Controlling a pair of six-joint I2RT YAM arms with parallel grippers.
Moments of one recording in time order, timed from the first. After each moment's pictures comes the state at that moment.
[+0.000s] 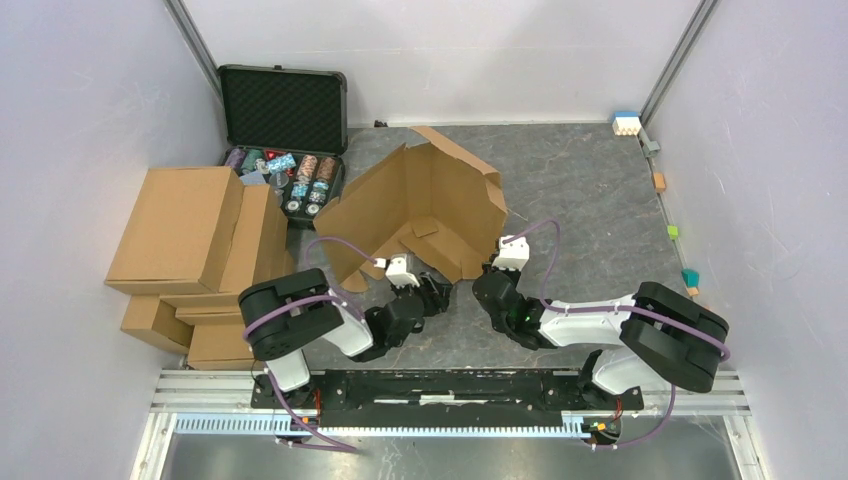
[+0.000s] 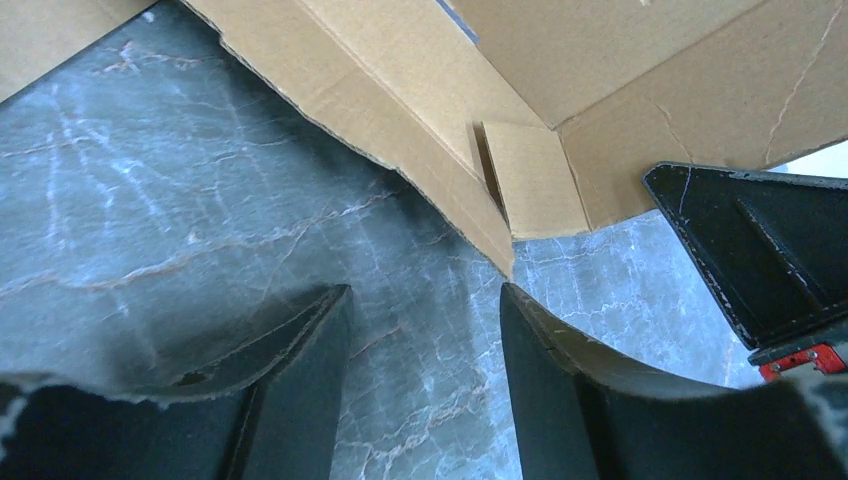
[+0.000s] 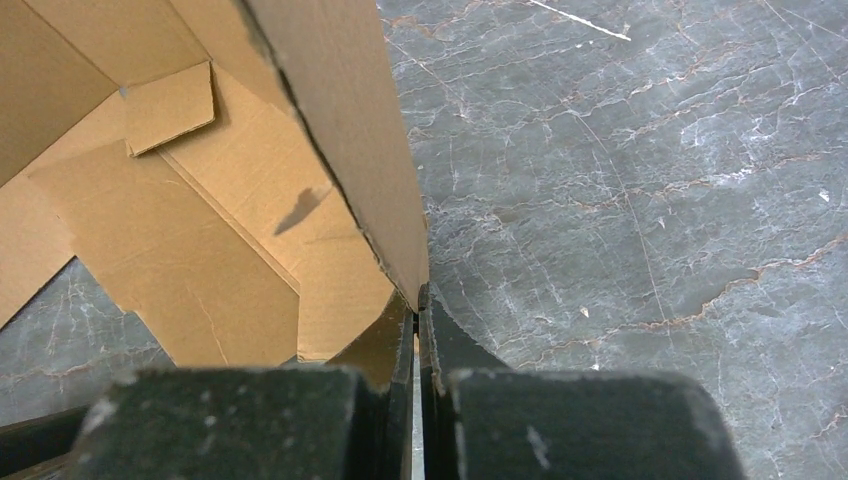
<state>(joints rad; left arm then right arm) -1.12 1.75 0.37 1.00 -0.63 -0.86 1.02 1.41 0.41 0.46 0.93 0.60</state>
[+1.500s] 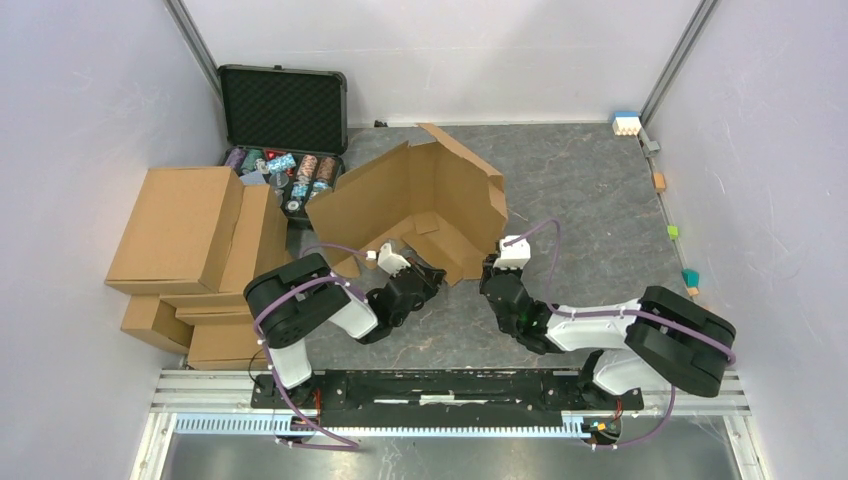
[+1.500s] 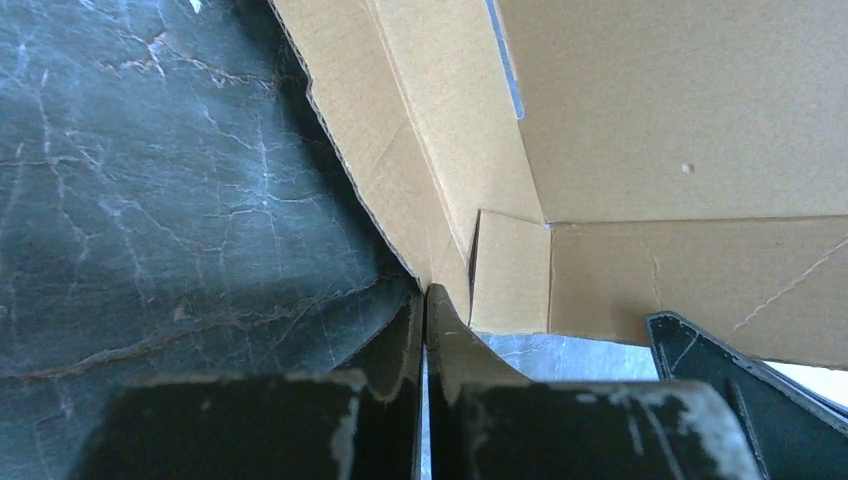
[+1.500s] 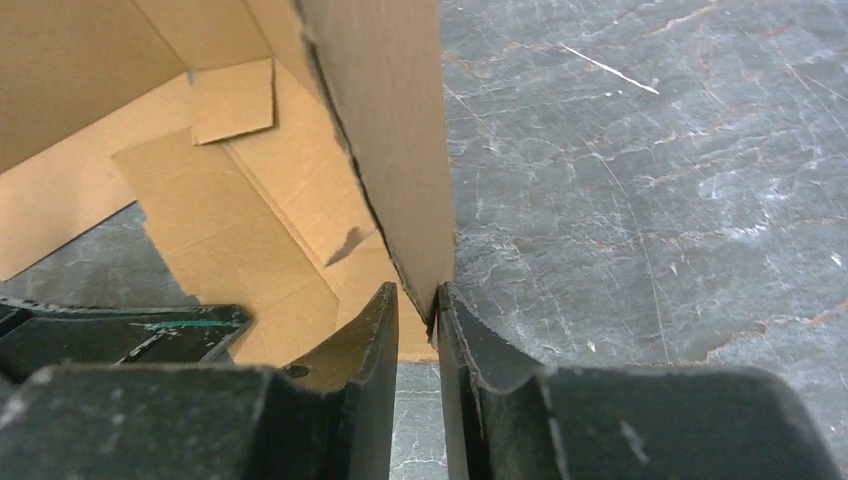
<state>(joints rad) -0.96 1.79 0.44 0.92 -0.49 -1.23 1.01 1.38 0.36 0.62 0.87 0.45</state>
